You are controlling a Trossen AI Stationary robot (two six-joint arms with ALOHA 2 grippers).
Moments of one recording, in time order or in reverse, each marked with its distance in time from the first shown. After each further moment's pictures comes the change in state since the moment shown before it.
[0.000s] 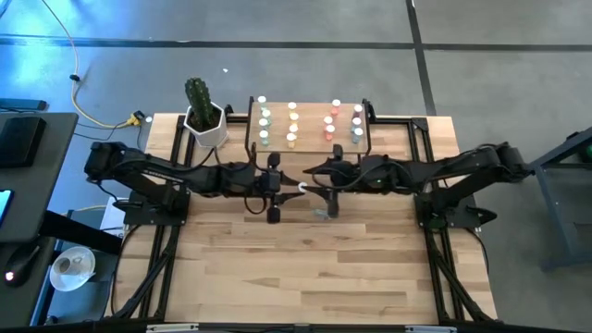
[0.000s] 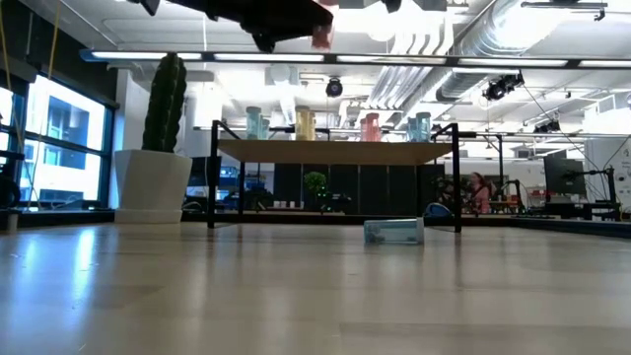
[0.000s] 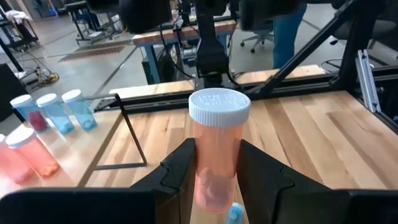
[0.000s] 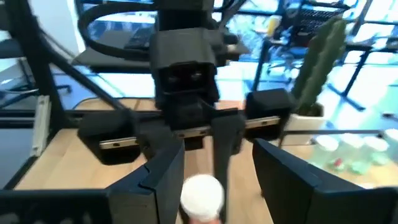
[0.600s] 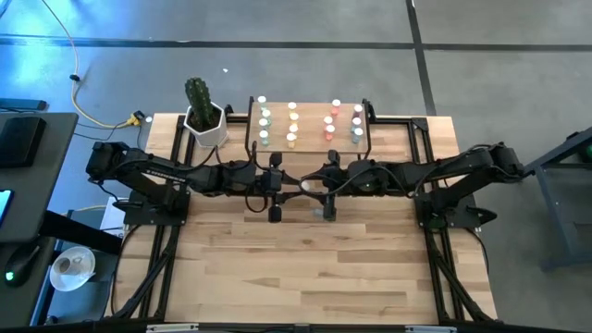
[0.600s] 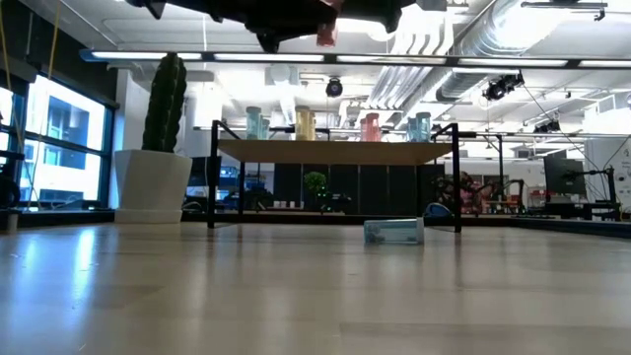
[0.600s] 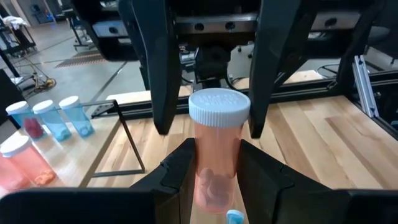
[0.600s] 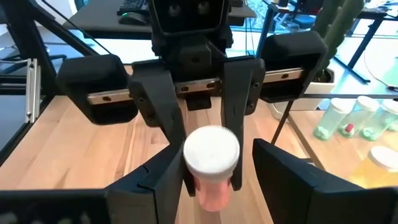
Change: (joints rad) left arm 0.013 0.020 0.000 0.041 0.030 0.007; right arm -0.011 0.053 0.000 -0.086 -0.012 0.031
